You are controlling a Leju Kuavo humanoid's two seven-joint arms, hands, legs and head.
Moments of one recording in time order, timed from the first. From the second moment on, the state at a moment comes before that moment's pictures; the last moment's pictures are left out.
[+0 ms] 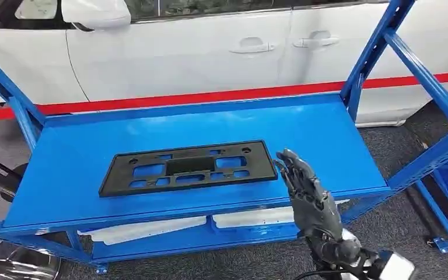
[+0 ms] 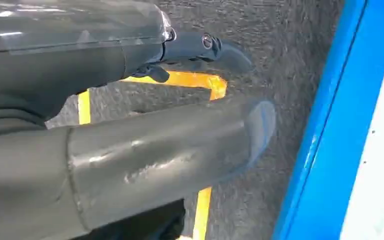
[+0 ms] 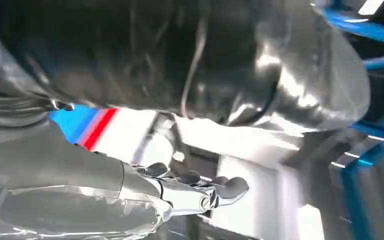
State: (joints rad) left arm -0.03 -0.05 0.77 -0.22 -0.40 -0.09 -0.36; right arm 0.01 -0.07 0.22 -1.94 -0.07 0.43 -0.63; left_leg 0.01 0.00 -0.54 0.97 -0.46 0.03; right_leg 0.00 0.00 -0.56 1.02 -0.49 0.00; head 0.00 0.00
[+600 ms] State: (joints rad) left arm -0.04 -0.06 0.77 -0.22 -0.45 -0.11 -0.32; right arm -0.36 -0.12 0.80 -1.49 0.51 0.02 -0.27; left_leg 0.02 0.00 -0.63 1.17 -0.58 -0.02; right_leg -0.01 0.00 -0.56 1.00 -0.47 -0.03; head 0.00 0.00
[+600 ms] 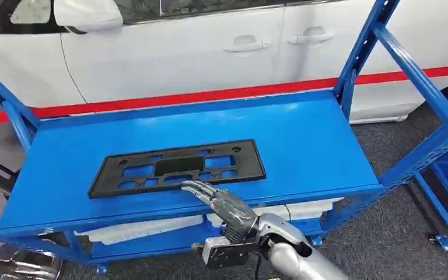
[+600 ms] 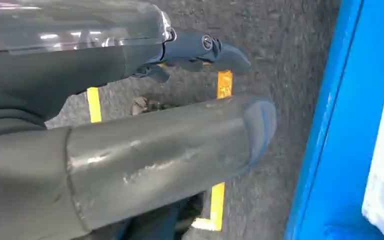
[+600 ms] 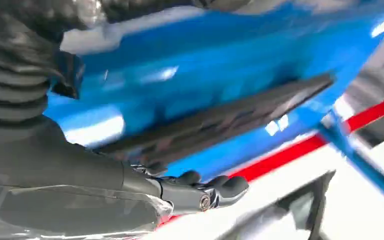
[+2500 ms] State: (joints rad) left arm -0.04 -0.07 0.76 -0.21 -0.67 -0.06 -0.14; right arm -0.68 0.31 0.99 -0.73 1.37 -0.42 0.13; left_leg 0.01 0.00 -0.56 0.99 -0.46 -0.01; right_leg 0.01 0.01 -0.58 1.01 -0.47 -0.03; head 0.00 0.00
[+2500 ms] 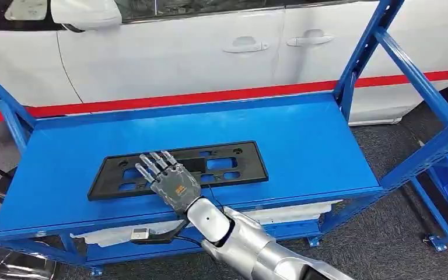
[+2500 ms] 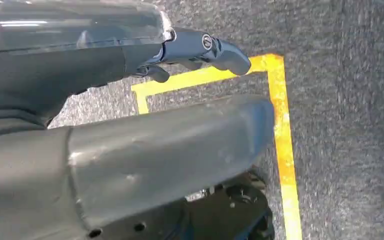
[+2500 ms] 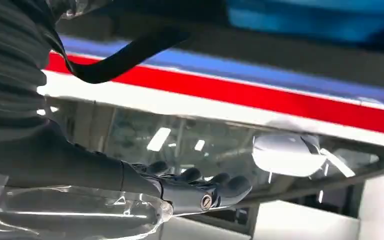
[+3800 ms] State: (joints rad) left arm -0.06 -0.04 0.76 -0.21 -0.70 -0.10 -0.20; right arm -0.80 0.35 1.05 -0.45 1.36 -0.22 0.32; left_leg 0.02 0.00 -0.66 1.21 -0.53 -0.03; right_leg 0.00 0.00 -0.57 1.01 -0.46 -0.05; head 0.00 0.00
